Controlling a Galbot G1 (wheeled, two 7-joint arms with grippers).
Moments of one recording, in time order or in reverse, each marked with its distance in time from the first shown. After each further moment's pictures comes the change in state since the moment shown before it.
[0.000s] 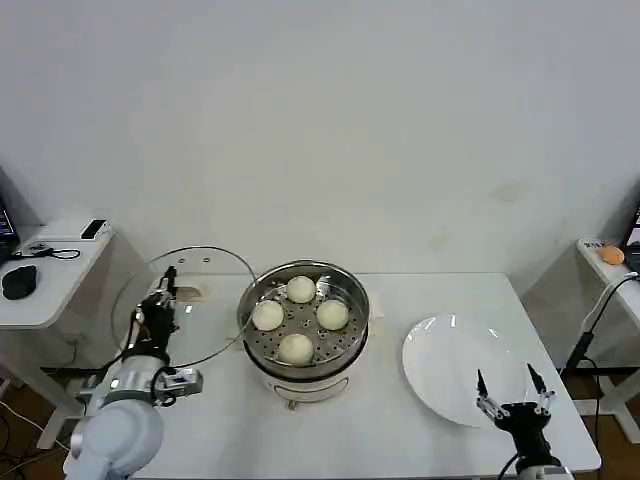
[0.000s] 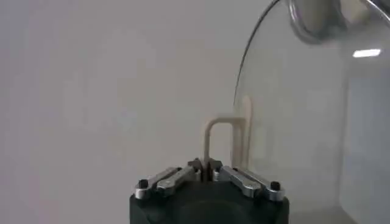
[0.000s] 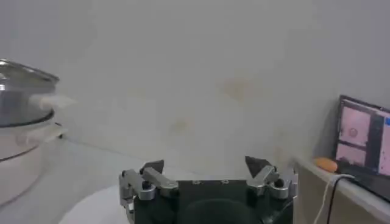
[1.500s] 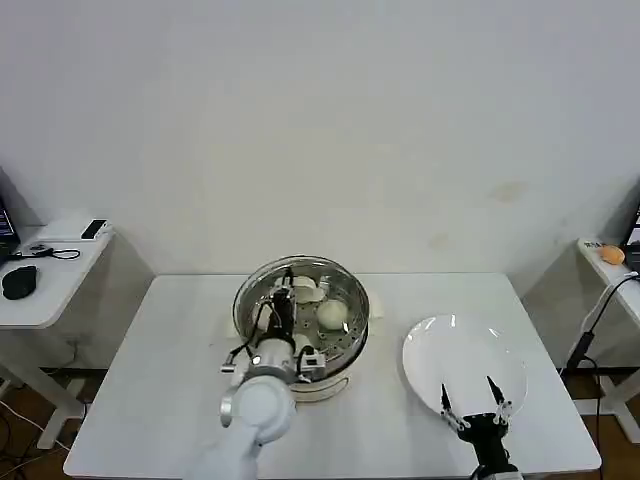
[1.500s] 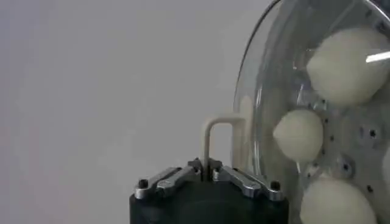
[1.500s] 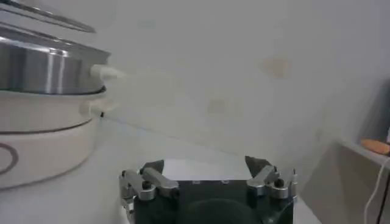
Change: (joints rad) left arm -0.264 -0.367 0.396 0.216 0.337 0.064 0.169; right arm 0.013 0.071 -0.094 -0.074 -0.123 0.027 0.003
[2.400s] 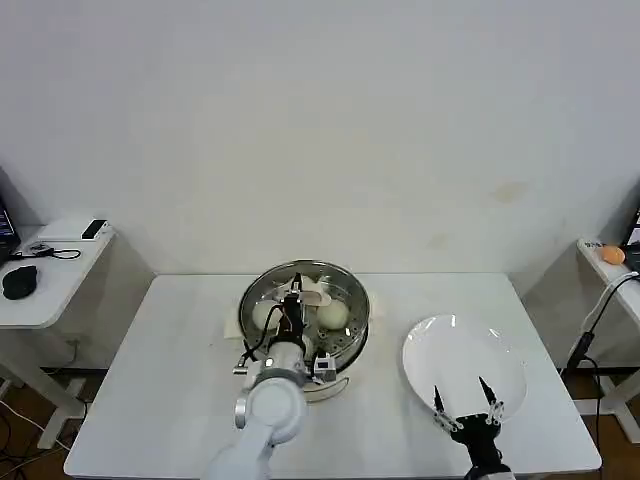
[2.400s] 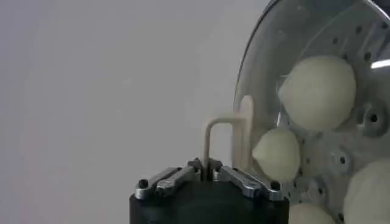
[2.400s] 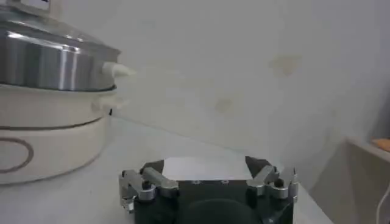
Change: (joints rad) left arm 0.009 -0.058 0.001 0.052 0.054 -0.018 -0.016; right arm -0.001 -0.001 -0.024 -0.007 -0.009 0.002 -0.001
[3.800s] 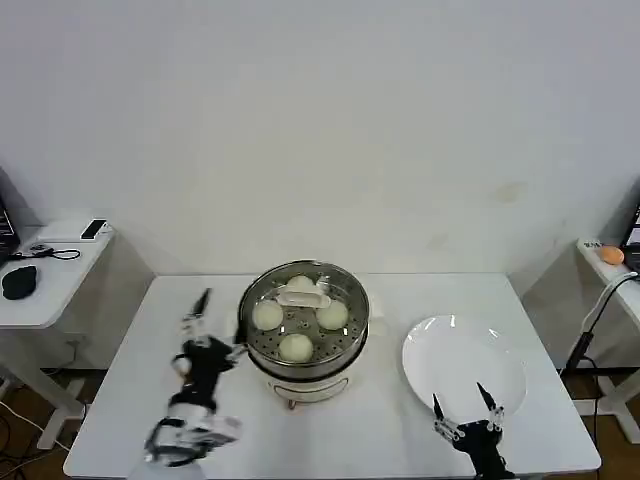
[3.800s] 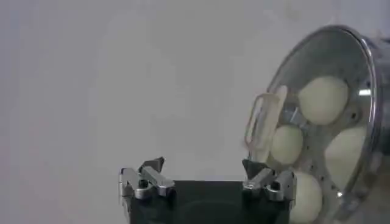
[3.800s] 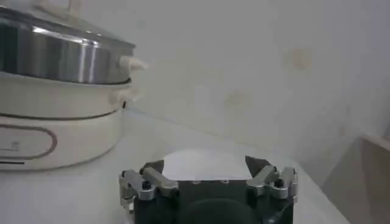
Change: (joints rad) left arm 0.471 0.186 -0.358 -0.403 -0.797 -0.177 -0.358; right arm -0.056 -0.088 -0.026 0.041 0.084 -0.025 -0.011
